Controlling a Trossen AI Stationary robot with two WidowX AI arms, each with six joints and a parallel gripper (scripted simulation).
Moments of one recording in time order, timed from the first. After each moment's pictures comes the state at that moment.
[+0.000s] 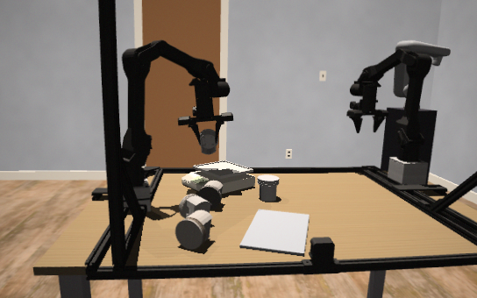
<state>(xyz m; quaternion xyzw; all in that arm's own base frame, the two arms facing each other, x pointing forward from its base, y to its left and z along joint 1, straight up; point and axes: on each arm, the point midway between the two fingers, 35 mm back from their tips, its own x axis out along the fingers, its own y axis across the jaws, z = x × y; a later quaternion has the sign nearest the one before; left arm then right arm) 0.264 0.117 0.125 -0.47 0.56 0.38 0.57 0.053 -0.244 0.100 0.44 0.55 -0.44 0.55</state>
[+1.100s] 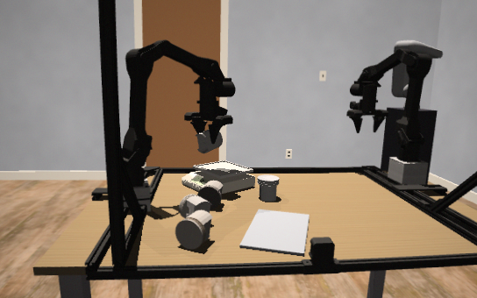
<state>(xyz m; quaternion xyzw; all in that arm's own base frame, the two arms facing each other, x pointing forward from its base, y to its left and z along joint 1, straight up) 0.265 0.118 0.128 -0.18 0.68 0.17 0.68 0.053 -0.244 0.100 0.44 0.55 -0.44 0.55</state>
